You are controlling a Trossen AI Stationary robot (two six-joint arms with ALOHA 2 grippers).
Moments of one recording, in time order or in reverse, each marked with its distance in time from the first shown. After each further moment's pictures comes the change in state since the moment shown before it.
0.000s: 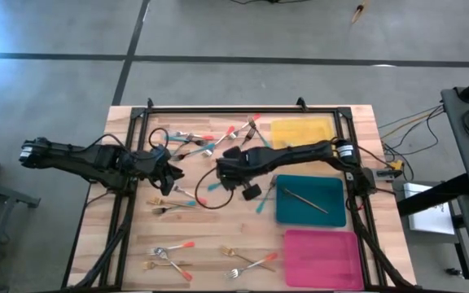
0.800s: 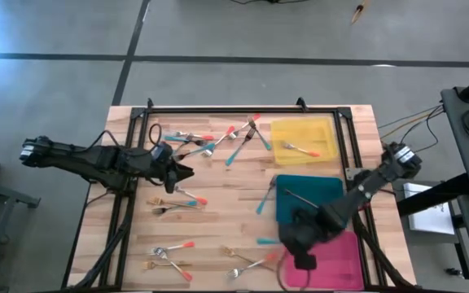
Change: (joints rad) left arm -0.019 0.032 0.000 0.307 0.014 -0.076; right arm 0.634 -0.471 -0.586 0.181 -0.181 1.186
